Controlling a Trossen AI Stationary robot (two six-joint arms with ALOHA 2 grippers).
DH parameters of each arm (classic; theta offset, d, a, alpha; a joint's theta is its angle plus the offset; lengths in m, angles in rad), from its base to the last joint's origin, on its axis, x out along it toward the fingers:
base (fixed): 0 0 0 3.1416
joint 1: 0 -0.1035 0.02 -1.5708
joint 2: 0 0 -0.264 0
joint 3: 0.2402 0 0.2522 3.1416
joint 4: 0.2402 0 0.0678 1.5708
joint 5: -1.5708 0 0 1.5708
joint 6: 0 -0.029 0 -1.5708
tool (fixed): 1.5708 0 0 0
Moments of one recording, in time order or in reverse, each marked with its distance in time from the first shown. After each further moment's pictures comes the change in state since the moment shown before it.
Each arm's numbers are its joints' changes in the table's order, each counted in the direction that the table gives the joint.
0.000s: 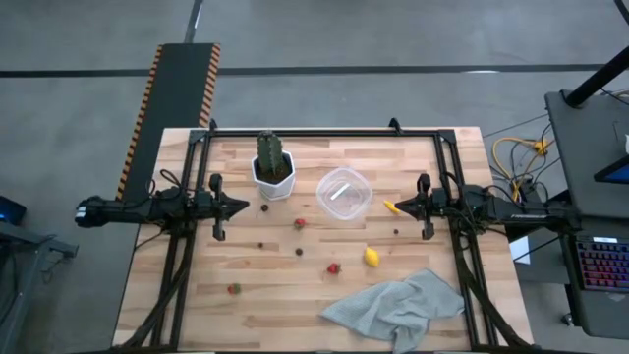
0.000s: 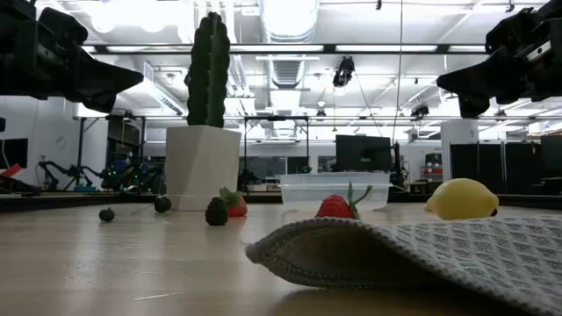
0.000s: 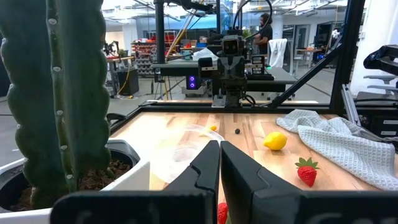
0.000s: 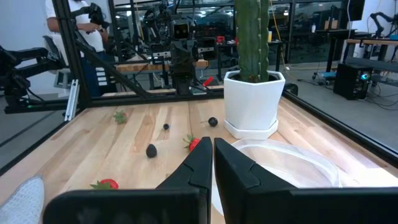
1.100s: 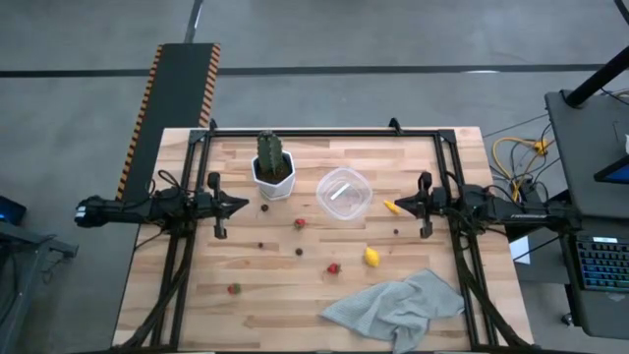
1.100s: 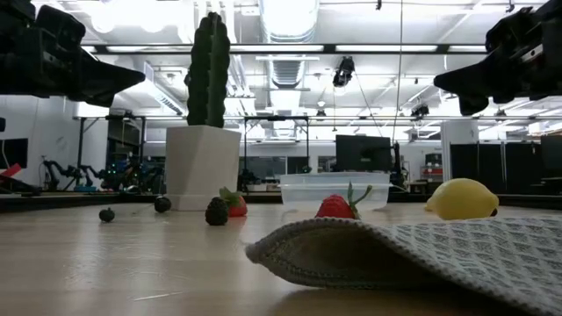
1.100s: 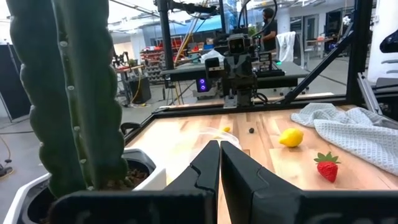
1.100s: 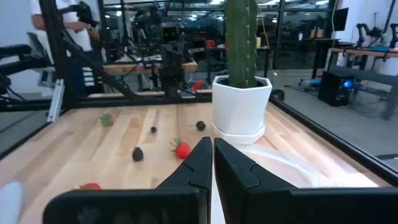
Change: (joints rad) left arm 0.000 -0.005 0.000 -0.022 0.028 -0.104; right arm 0.000 -0.015 0.000 -0.025 -0.044 0.045
